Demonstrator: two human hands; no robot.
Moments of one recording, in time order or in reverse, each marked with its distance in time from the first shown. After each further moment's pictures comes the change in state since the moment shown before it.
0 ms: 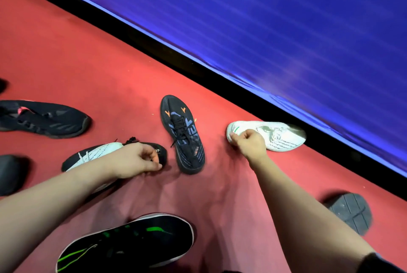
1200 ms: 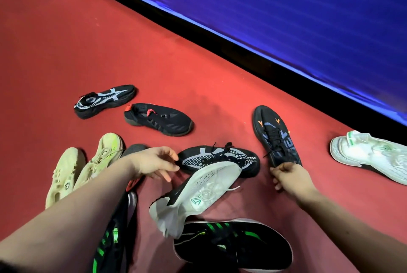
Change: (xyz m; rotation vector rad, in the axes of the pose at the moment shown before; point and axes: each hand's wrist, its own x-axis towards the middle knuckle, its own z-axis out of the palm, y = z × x) left_hand -0.096 -0.136 -0.118 -0.324 0.045 -0.342; right_hand -0.091 -0.044 0.111 0.001 -0.385 0.017
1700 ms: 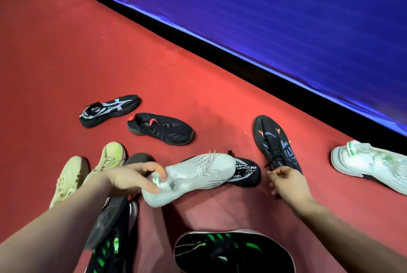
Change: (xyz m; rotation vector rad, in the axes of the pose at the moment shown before) left_hand -0.038 -0.026 -0.025 -0.131 -0.160 0.151; right_hand -0.007 -0.015 0.006 0.031 0.065 -0.089
